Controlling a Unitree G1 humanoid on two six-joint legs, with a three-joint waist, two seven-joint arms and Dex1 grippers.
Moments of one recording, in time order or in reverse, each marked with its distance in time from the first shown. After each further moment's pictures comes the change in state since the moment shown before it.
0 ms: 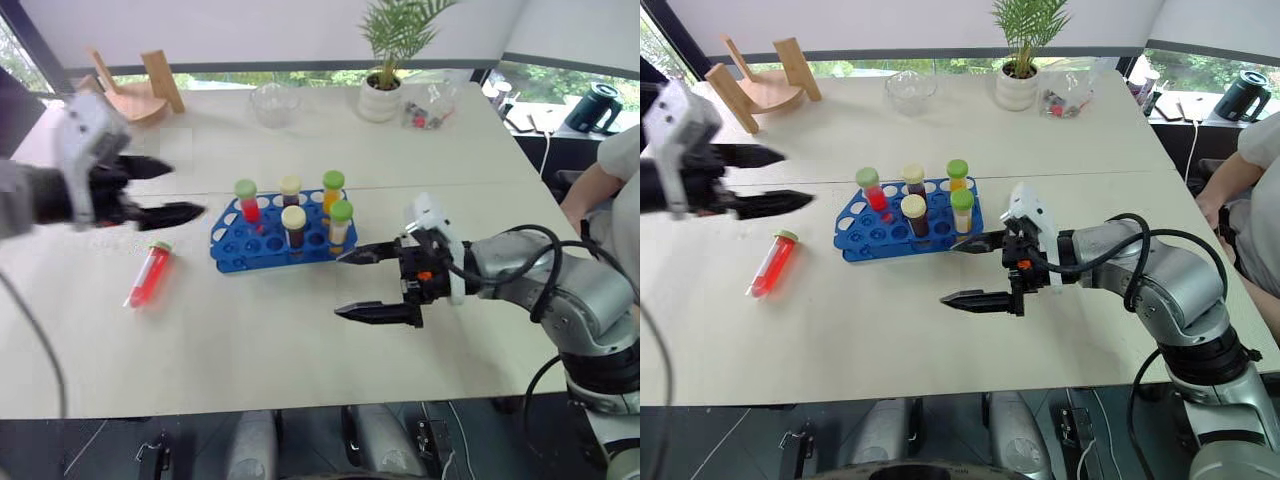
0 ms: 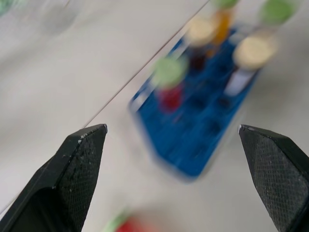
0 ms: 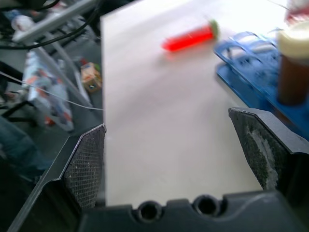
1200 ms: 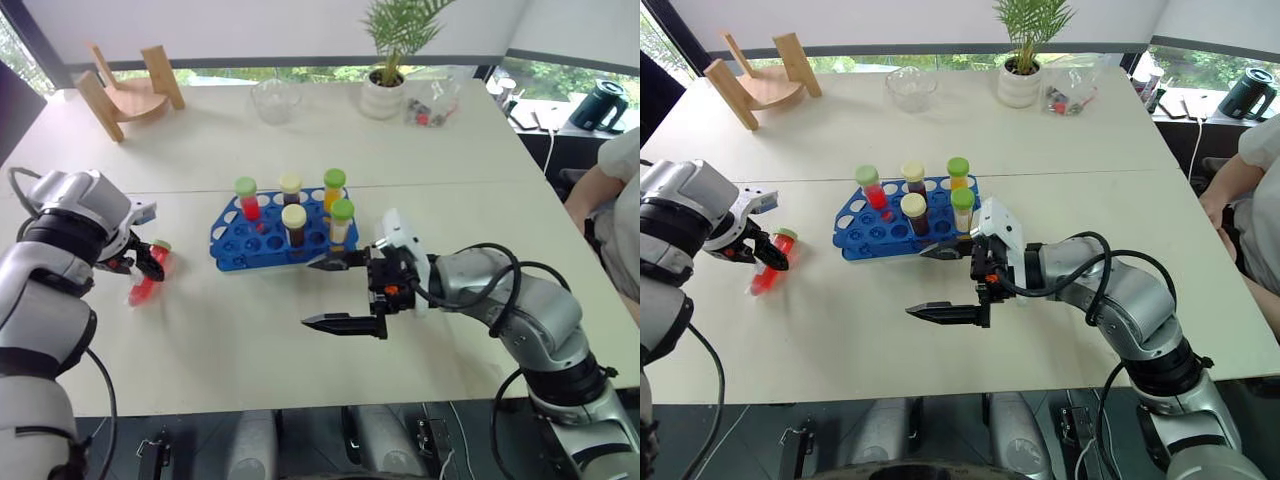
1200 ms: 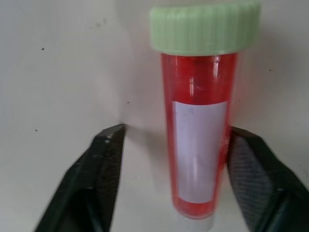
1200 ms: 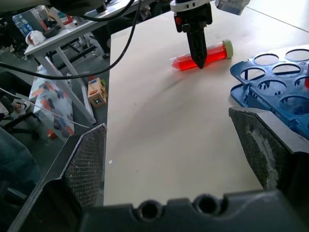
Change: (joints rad) left arm -0.368 -0.473 -0.625 0.789 0.656 0.343 -0.240; right arm 0.090 0.122 0.078 -0.018 -0.099 -0.094 -0.095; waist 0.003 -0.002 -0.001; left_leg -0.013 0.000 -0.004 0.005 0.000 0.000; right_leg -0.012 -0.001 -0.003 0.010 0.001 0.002
